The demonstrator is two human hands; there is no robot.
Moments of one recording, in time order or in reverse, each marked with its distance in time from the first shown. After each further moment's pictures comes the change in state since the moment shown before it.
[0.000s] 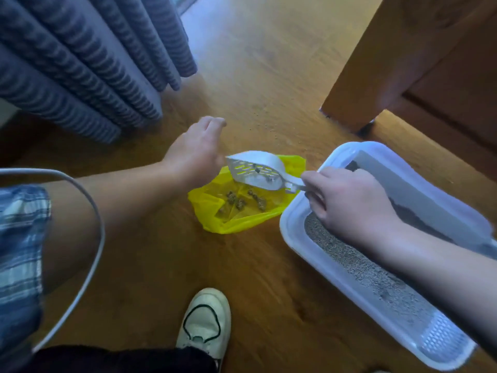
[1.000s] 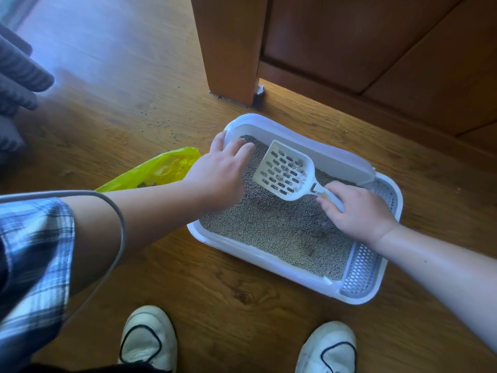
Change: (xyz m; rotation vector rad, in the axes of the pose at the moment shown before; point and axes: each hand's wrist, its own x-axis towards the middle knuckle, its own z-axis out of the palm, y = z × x) left_hand 0.013 0.209 0.098 0.161 -0.223 0.518; right_hand -0.170 0.152 0.050 0.334 -0.201 0.594
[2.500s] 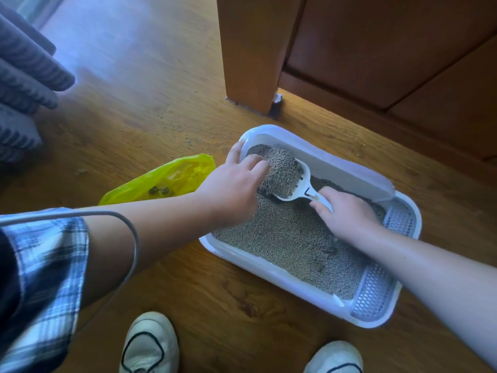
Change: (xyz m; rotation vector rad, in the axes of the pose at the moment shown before) left_hand -0.006 0.000 -0.004 0.053 0.111 0.111; right_hand 0.052 -0.015 0.028 -0.060 -0.122 0.041
